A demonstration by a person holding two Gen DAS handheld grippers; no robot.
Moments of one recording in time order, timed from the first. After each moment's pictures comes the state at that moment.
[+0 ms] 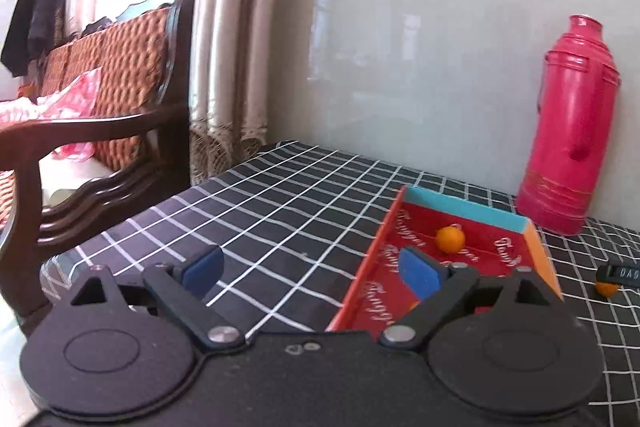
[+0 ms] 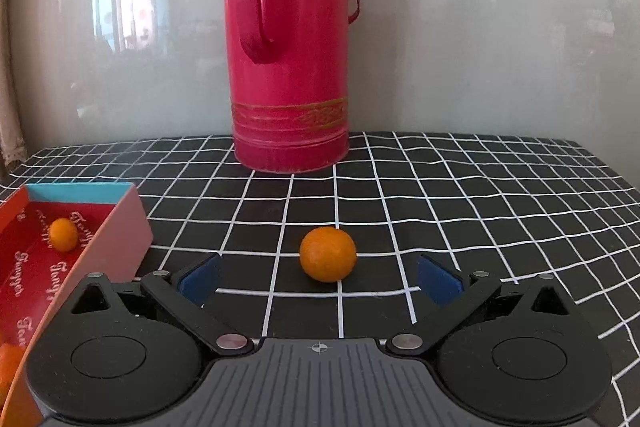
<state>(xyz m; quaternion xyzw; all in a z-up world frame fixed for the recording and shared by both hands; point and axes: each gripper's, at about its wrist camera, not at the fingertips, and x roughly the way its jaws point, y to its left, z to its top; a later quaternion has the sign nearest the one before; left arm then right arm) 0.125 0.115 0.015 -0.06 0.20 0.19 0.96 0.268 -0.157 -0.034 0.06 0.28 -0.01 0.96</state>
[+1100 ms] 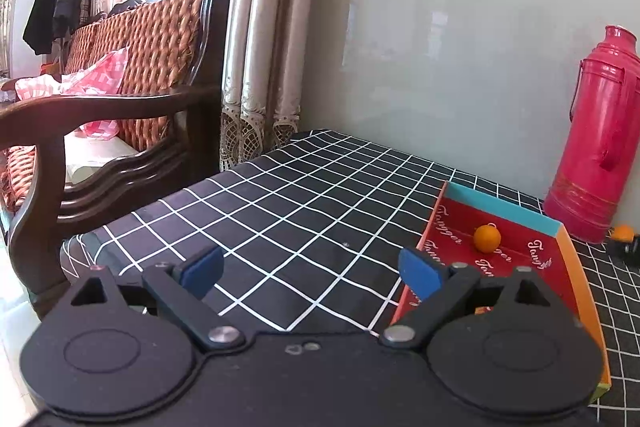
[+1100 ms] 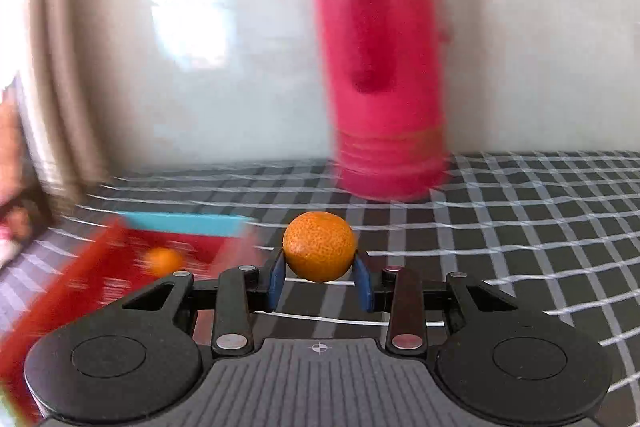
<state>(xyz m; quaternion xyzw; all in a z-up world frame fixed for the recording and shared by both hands) 0.117 0.139 0.011 -0.08 0.21 0.22 0.95 0.245 -0.124 -0.002 0.09 0.23 0.15 0.96</state>
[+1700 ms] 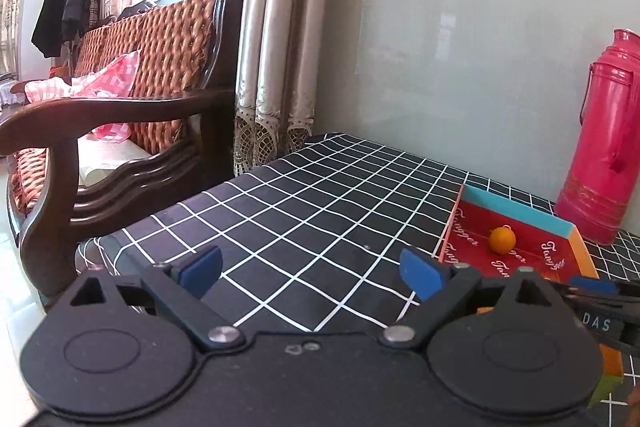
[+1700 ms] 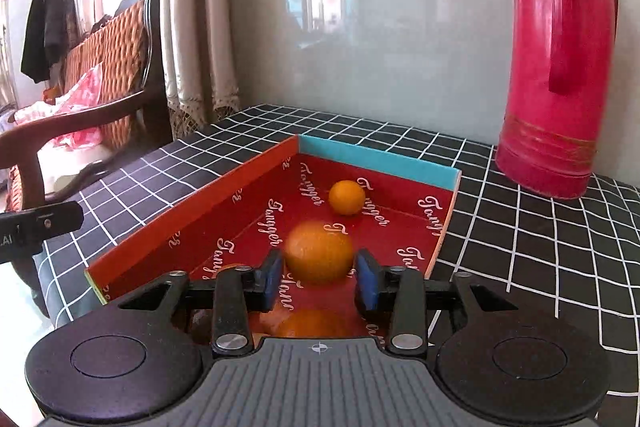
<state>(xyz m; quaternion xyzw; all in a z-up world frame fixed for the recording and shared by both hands) 0.111 0.149 0.012 -0.08 0.21 0.24 0.95 0.206 -0.034 -0.014 -0.01 0.25 0.27 0.93</state>
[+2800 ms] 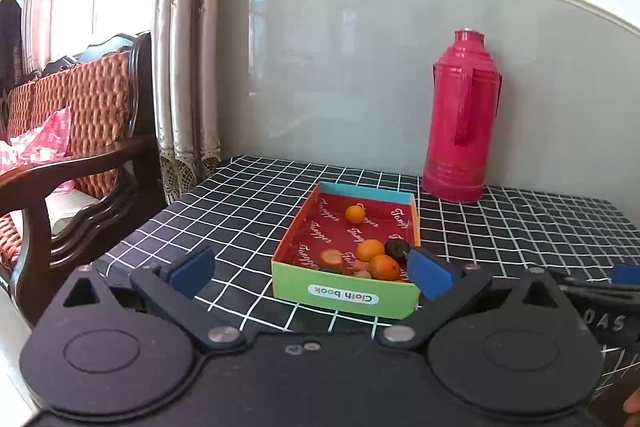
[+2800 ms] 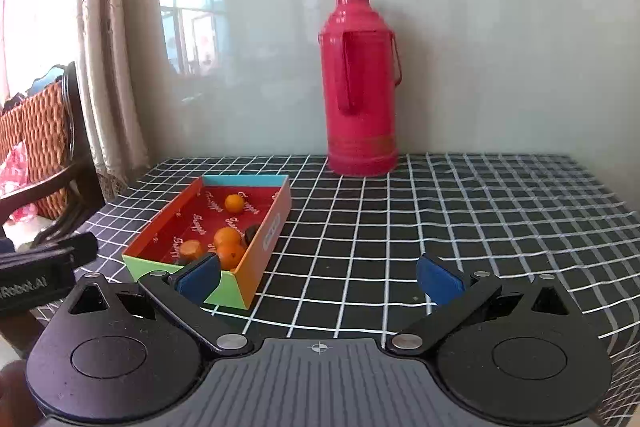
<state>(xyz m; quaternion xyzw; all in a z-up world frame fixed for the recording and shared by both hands) -0.012 0.044 0.087 -0.02 0.20 0.11 0.97 0.004 -0.134 0.072 0.05 0.23 0.08 0.97</state>
